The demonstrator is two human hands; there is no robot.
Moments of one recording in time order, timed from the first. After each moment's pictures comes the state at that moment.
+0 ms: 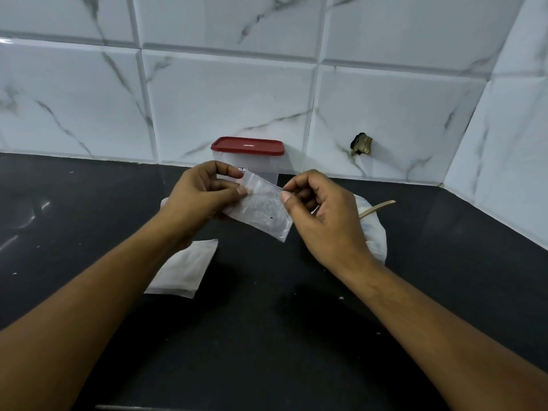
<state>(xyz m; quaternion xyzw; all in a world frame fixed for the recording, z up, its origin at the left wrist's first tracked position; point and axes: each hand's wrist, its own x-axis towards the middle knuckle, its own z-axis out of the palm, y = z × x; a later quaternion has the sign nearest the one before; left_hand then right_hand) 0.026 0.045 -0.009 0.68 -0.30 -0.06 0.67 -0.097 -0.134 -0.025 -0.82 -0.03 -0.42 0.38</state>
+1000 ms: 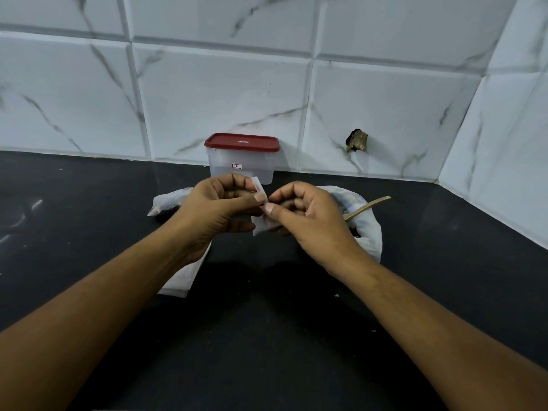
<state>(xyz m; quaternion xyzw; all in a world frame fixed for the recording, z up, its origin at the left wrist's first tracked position) 0.003 0.027 -0.018 0.62 -0.29 -0.17 0.71 -0.092 -0.135 -0.031 -0.81 0.00 -0.27 0.53</state>
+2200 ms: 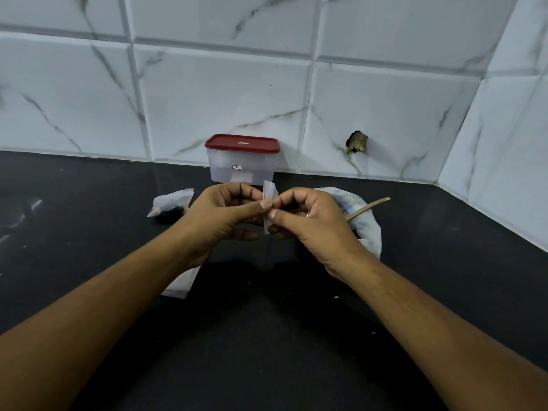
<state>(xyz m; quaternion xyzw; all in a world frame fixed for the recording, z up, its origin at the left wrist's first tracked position) 0.003 0.025 -0.023 0.64 -0.31 -0.20 0.68 -0.092 -0.138 -0.031 -0.79 0.00 -0.24 0.57</state>
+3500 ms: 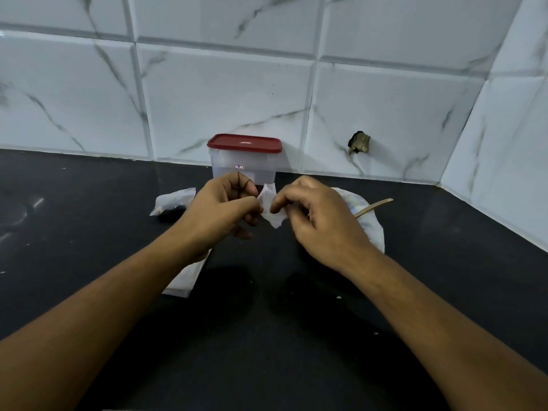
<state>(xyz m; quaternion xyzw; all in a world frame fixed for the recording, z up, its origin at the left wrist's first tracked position) 0.001 0.027 -0.016 0.70 -0.32 -0.11 0.63 -0.102 -0.140 -0.016 -0.92 -0.05 -0.31 0.23</state>
